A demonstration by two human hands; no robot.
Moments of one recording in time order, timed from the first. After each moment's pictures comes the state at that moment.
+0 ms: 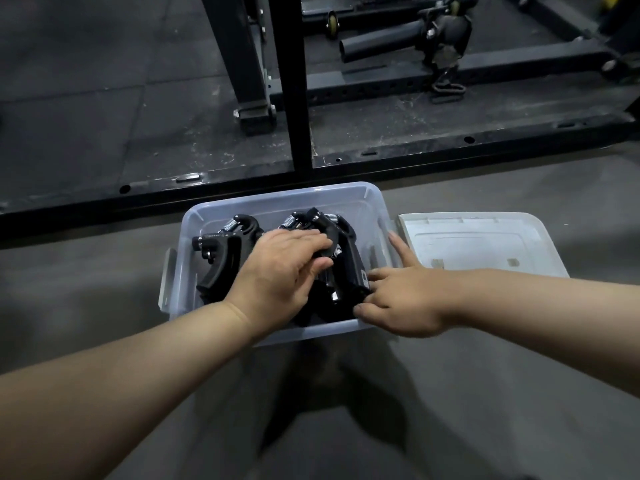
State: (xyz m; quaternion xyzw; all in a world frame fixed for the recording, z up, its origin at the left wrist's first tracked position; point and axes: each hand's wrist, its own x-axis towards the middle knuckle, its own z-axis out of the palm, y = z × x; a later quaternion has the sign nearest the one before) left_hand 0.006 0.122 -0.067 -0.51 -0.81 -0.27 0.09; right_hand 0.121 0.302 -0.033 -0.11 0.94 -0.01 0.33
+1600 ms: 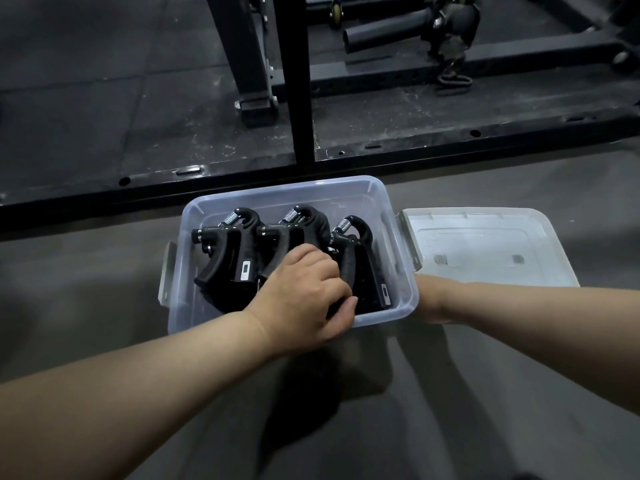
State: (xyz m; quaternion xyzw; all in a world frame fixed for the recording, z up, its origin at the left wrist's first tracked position) left_hand 0.034 0.128 -0.077 -0.59 -0.78 -0.17 0.07; right_hand 0.125 0.368 -0.170 0.11 0.92 -0.19 0.32
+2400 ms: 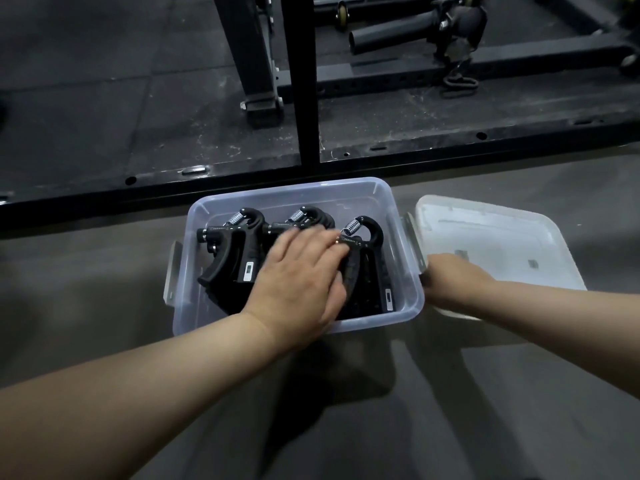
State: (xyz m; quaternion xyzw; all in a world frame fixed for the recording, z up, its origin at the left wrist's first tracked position) left_hand 0.034 0.127 -0.067 -0.49 -0.87 -0.09 0.06; right_hand 0.129 0.374 -0.120 0.21 0.95 -0.14 0.19
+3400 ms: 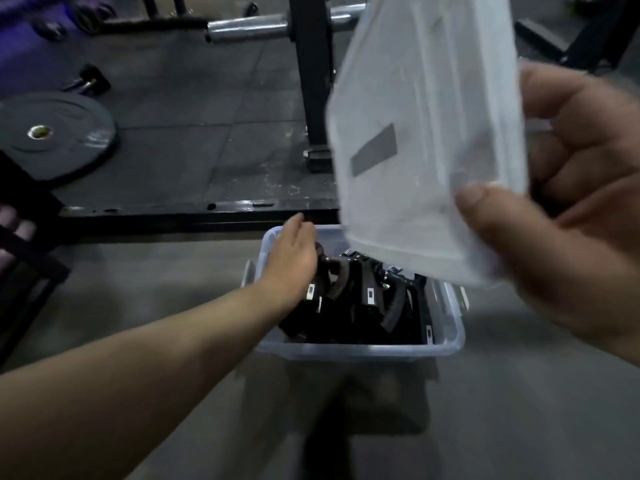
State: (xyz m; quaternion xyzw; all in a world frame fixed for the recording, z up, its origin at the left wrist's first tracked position) left_hand -0.018 0.094 -0.005 -0.04 -0.84 -0.52 -0.13; right_hand 0.135 0.250 0.136 -0.14 0.78 -0.54 -0.29
